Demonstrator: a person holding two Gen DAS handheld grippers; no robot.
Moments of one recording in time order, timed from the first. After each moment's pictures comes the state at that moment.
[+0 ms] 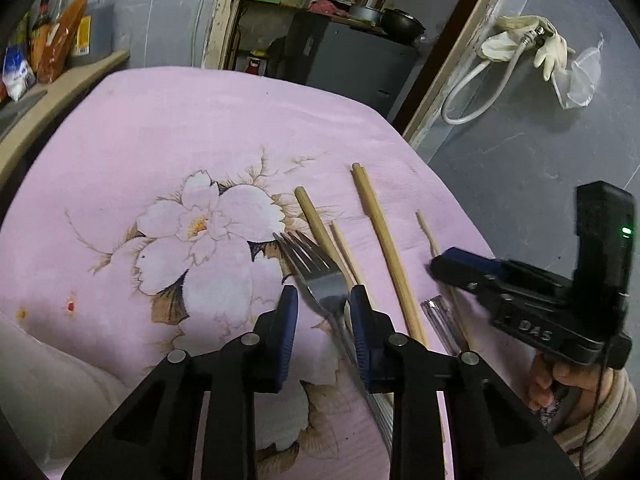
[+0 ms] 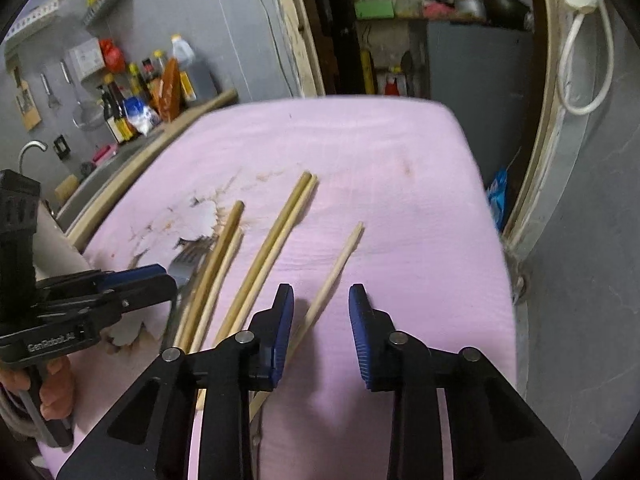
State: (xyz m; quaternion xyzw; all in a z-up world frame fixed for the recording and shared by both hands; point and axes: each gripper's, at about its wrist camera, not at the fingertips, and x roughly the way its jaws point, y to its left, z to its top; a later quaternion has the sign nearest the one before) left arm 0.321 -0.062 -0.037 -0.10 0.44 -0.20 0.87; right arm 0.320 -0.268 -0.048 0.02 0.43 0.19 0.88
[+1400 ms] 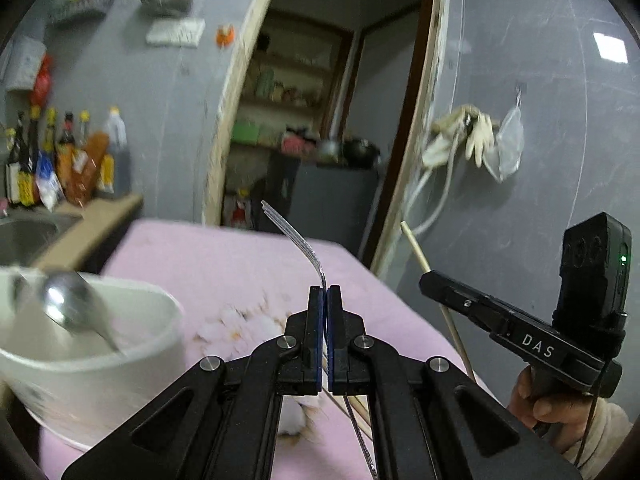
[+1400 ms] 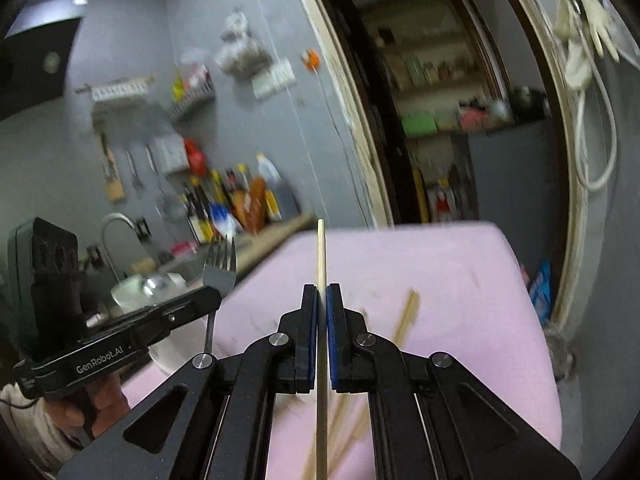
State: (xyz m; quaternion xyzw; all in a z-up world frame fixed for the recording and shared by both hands) left arm 0.207 -0.032 0.048 -0.08 0.17 -0.21 0.96; right arm 0.223 -0.239 0.033 0.09 0.18 0.28 0.94
